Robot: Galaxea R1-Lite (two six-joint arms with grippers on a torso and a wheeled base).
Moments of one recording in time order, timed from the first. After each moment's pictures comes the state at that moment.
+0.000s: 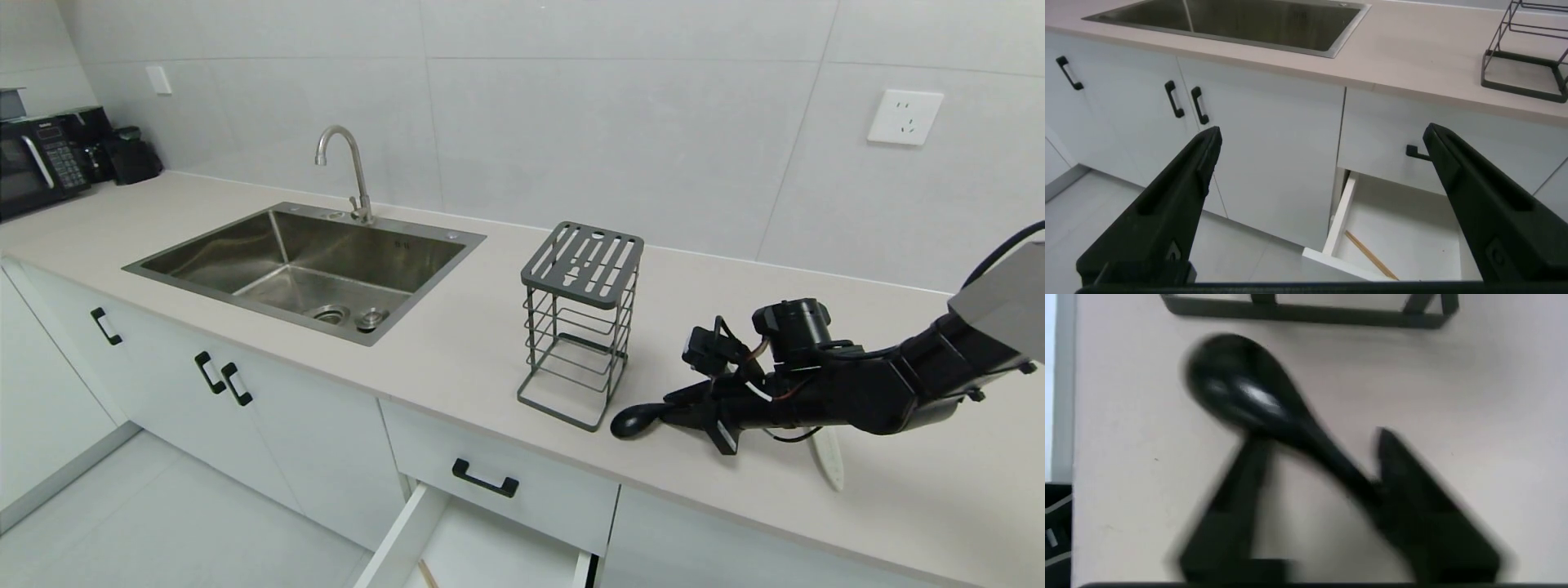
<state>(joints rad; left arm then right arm) 0.00 0.00 0.00 0.00 -0.03 0.00 0.20 2.18 -0.90 -0.37 0.55 -0.70</state>
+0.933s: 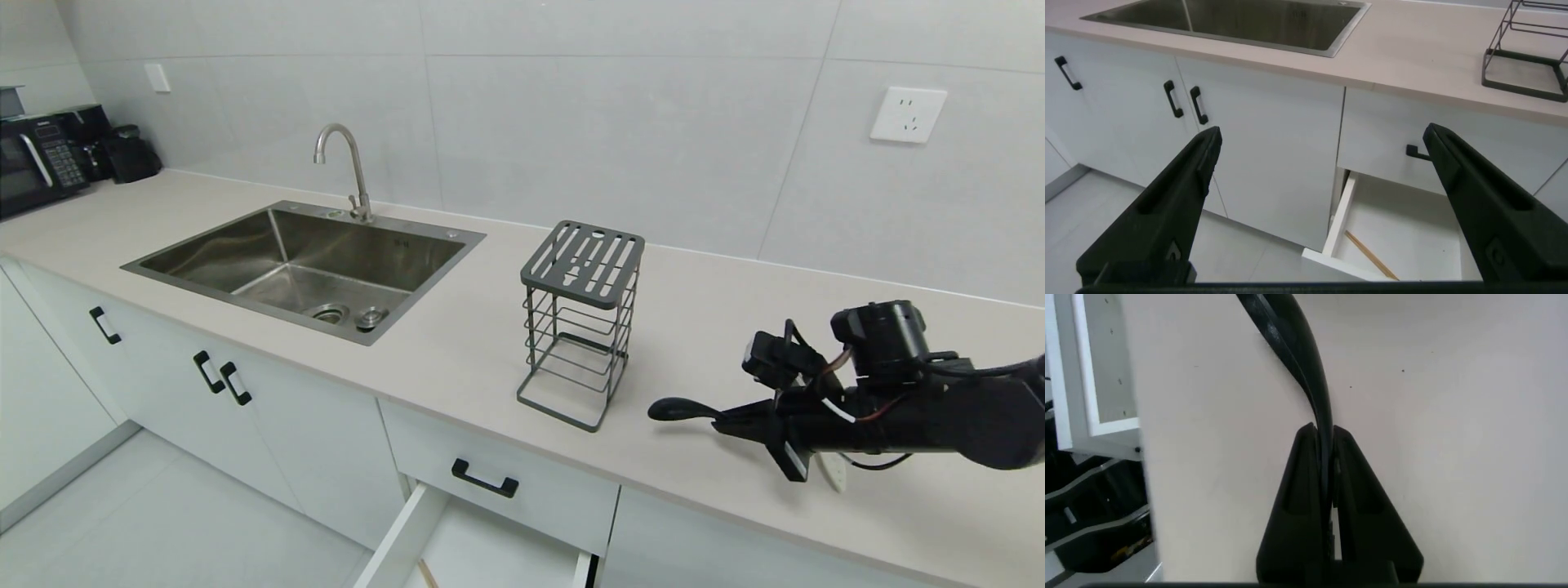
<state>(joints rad) 0.00 0.00 0.00 0.00 -0.03 0.00 0.16 1.88 -0.67 -0.35 0.52 -0.69</state>
